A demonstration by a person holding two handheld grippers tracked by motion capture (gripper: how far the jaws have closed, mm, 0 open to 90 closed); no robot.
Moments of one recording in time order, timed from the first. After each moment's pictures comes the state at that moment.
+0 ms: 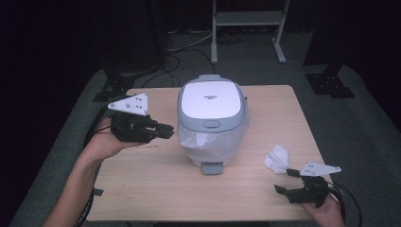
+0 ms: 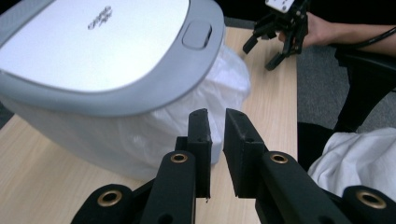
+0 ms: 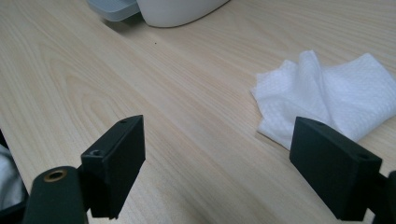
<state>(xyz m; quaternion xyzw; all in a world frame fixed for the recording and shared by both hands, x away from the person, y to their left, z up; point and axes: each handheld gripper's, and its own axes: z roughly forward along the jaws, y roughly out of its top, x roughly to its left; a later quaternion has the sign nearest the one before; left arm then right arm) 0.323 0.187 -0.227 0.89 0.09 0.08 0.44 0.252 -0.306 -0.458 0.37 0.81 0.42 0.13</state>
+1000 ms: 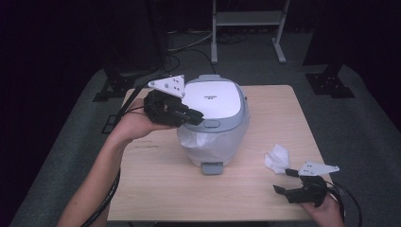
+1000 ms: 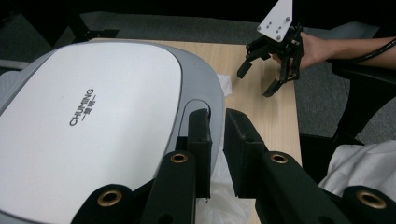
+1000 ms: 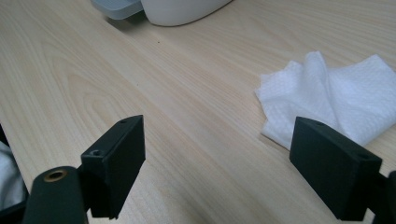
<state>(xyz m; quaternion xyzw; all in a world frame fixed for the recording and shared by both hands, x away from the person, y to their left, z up) 0.347 0.113 -0.201 0.90 0.04 0.07 0.42 0.254 -0.304 -0.459 0.37 0.82 0.42 0.13</state>
